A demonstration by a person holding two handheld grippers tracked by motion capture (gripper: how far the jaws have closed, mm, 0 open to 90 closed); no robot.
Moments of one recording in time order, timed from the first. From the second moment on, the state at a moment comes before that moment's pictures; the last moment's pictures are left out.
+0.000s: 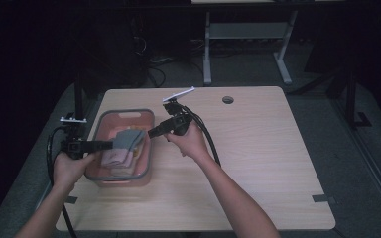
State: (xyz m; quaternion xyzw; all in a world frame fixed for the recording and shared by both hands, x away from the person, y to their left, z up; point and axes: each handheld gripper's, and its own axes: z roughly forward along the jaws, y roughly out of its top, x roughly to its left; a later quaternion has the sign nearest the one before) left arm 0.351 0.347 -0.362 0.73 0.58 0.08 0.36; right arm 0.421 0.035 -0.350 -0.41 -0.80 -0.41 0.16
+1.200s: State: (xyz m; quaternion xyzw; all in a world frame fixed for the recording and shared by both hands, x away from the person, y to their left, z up) left arm 0.349 0.263 -0.338 0.76 0.49 0.06 0.42; right arm 0.408 -0.057 -0.354 -0.46 -0.77 -0.43 0.12
